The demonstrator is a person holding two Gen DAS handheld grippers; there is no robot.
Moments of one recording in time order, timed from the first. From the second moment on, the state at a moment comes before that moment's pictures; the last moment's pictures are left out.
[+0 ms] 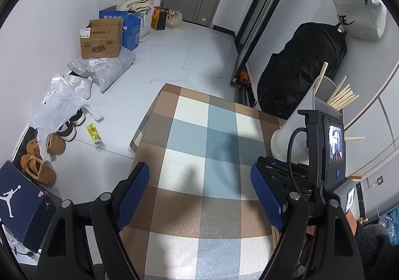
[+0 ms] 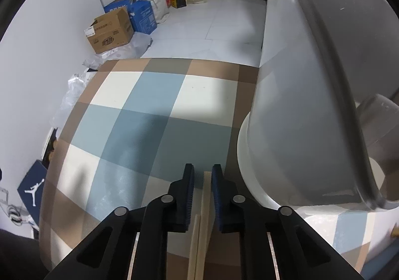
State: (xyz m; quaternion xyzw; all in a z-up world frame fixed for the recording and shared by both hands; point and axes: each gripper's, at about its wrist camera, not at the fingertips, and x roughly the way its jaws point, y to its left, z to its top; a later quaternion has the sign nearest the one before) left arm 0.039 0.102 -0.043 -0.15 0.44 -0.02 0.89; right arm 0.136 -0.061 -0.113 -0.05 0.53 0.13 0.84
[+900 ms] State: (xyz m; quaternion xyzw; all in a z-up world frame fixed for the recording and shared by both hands) left arm 0.045 0.075 -0.064 -0.12 0.48 -0.05 0.87; right arm 0.060 -0.105 -0.025 -0.02 0.36 0.16 0.92
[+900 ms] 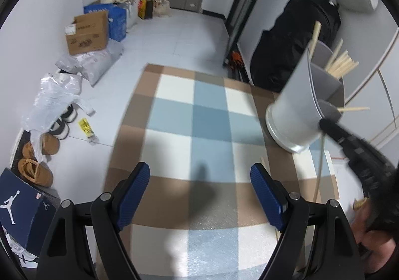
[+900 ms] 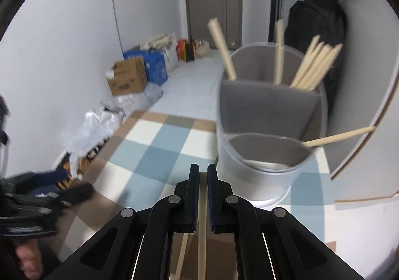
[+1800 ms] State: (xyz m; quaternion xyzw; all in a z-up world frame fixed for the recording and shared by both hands) left arm 0.086 -0.026 -0.091 -0.05 0.60 -0.07 0.80; right arm 0.013 -0.222 0.031 0.10 0.24 0.15 0.95
